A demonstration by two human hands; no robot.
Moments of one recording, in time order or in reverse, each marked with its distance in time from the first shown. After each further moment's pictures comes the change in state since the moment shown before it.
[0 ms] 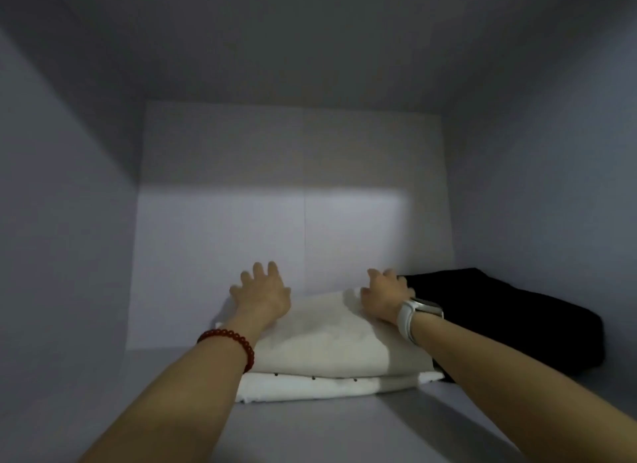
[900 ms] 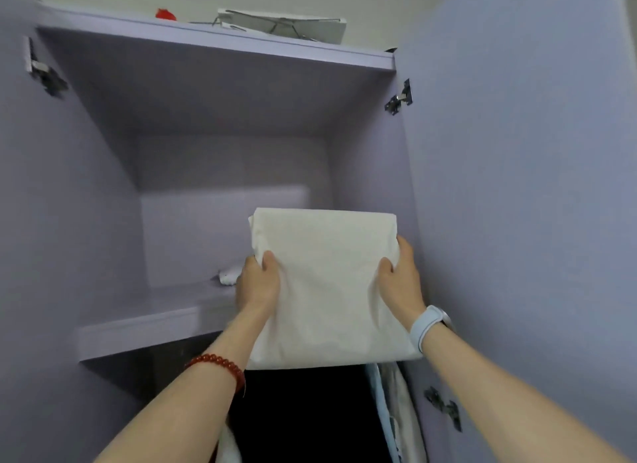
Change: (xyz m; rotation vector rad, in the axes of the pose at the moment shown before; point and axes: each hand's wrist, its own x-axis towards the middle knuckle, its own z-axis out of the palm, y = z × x) left_hand -0.472 0.025 -0.149 -0.998 0.132 -0.006; right_hand -0.512 0.069 -0.213 0.854 0.483 0.072
